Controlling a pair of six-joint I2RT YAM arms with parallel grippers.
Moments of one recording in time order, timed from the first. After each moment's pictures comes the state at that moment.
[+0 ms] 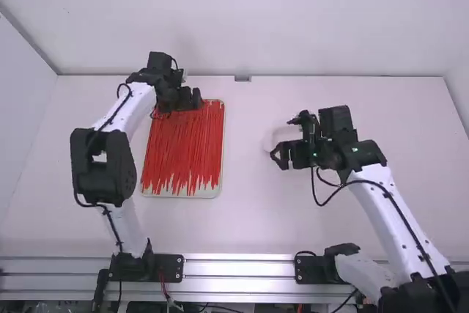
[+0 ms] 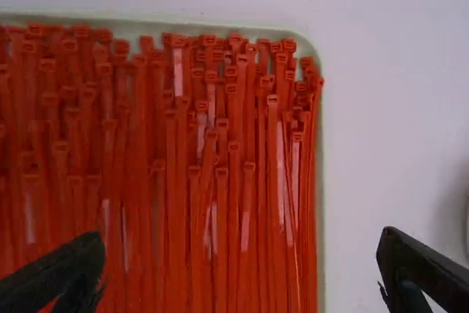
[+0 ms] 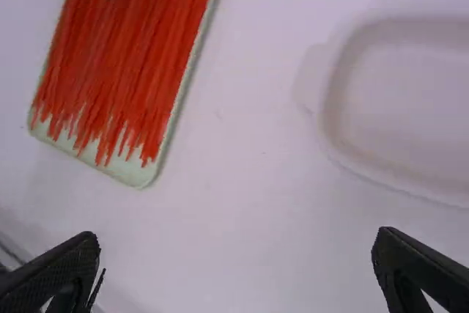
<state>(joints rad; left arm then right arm) -0.04 1.96 1.59 -0.72 0.28 -0.14 0.23 1.20 0.99 -0.82 -0.41 0.07</state>
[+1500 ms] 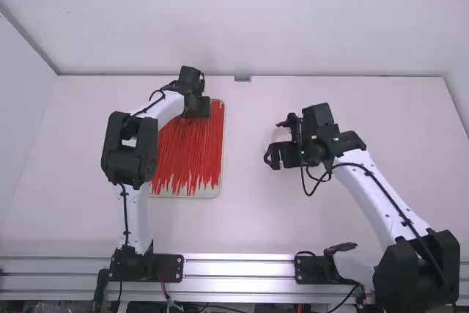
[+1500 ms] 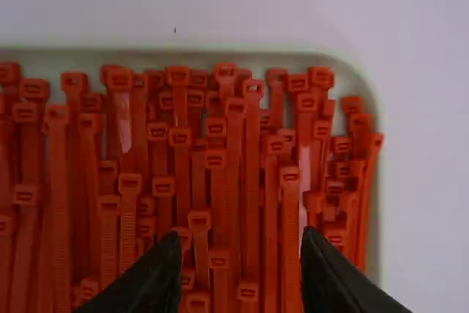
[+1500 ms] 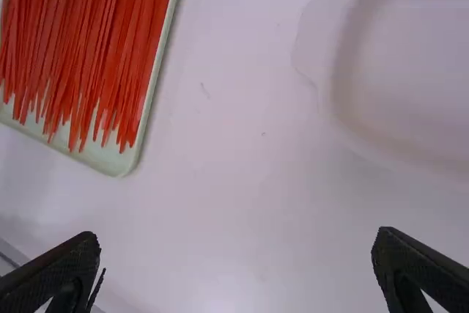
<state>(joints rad) -0.15 2.19 1.59 -0.49 0.09 -0.22 0.29 1.34 0.99 -0.79 -0.38 0.10</state>
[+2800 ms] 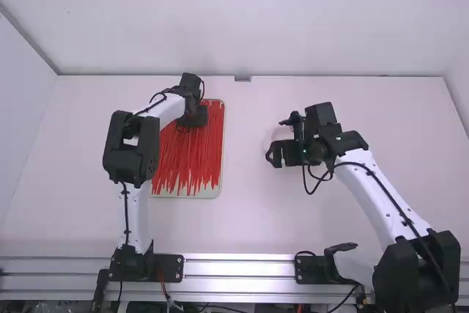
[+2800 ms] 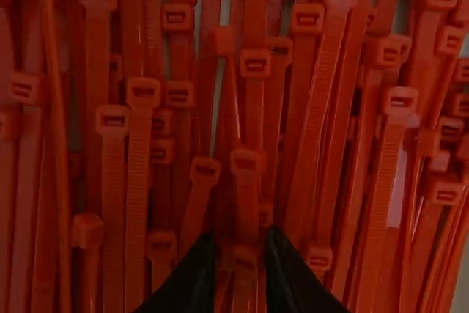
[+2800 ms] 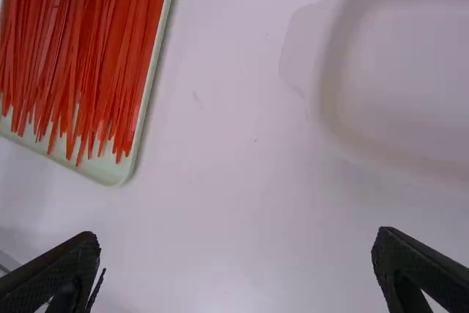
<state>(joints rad) -0.15 2.20 1.57 -0.59 0.03 -0.27 0.27 1.34 0.99 -0.78 -0.38 0.10</state>
